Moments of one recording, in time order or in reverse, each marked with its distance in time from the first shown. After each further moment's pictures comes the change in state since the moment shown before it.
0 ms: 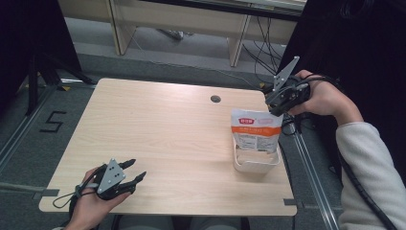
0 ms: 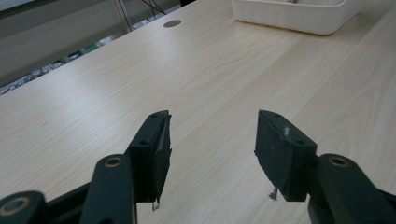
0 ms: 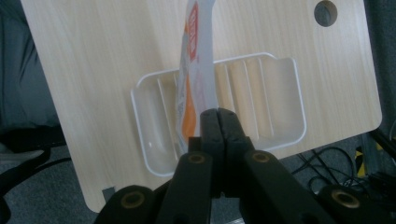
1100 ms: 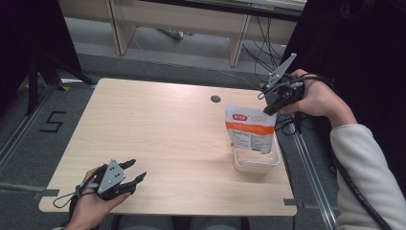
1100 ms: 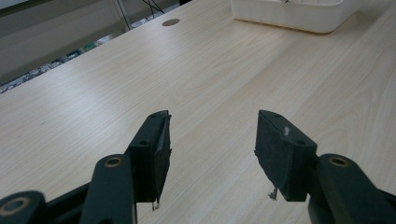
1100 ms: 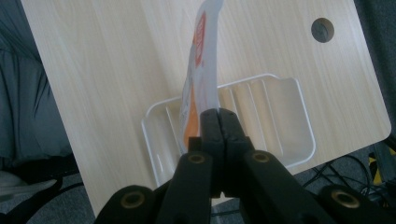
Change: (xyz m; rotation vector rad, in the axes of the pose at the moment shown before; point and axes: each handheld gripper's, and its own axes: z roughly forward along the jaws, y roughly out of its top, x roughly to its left) left arm -0.001 0.000 0.000 0.006 -0.004 -0.005; right arm 0.008 0.015 -0.002 -0.059 0.023 0.062
